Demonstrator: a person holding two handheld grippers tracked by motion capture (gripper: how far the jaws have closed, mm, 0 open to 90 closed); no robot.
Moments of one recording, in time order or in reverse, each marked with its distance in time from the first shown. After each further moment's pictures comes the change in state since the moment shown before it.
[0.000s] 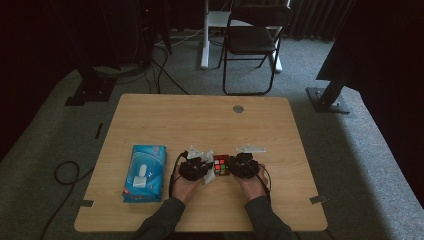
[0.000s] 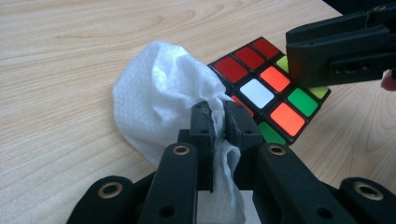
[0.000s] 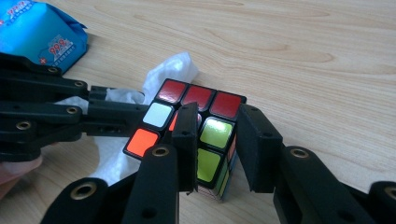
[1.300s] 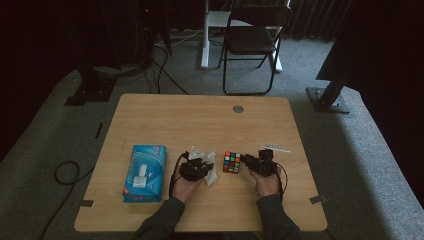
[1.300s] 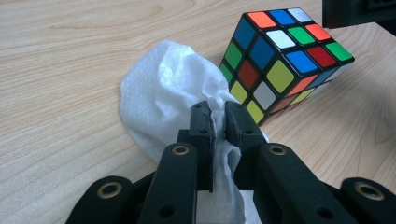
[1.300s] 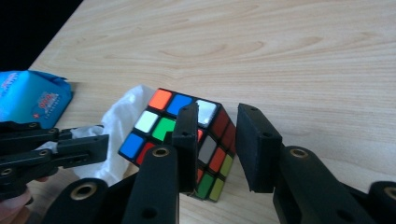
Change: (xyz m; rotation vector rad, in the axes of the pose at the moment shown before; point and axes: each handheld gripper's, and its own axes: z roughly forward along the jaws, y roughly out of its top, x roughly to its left) left arm 0.001 -0.001 0.004 0.015 0.001 0.011; right arm -0.053 -0.010 -0.021 -0.062 0.023 0.286
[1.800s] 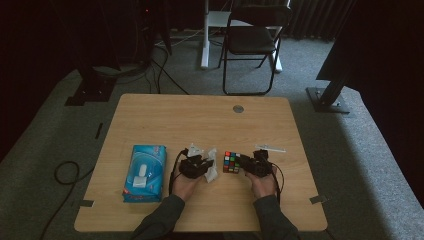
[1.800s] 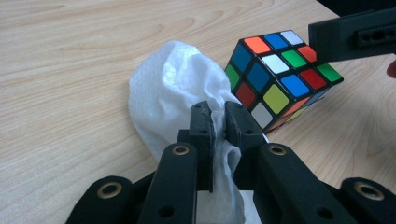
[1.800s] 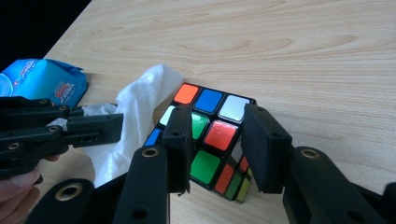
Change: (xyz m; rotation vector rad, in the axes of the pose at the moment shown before) left arm 0.002 0.010 -0.005 -0.028 -0.004 0.006; right arm 0.013 -0.002 0.006 0.019 0.036 -0.036
